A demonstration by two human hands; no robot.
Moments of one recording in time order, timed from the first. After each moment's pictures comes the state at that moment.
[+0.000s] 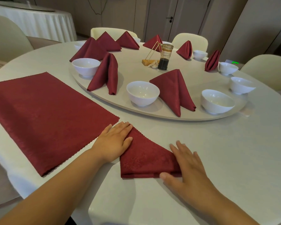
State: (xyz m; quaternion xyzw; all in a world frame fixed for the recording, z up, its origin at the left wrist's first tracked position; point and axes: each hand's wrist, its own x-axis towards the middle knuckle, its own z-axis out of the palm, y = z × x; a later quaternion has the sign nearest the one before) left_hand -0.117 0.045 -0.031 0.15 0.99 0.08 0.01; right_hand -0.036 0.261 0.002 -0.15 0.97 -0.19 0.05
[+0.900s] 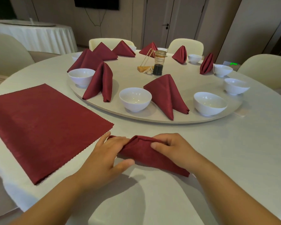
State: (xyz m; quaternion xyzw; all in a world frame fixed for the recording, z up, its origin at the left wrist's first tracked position) left_hand -0.071 0.052 -0.016 0.29 0.89 0.27 -0.20; right_hand -0.088 0.260 0.031 -0.17 0.83 -0.52 0.10
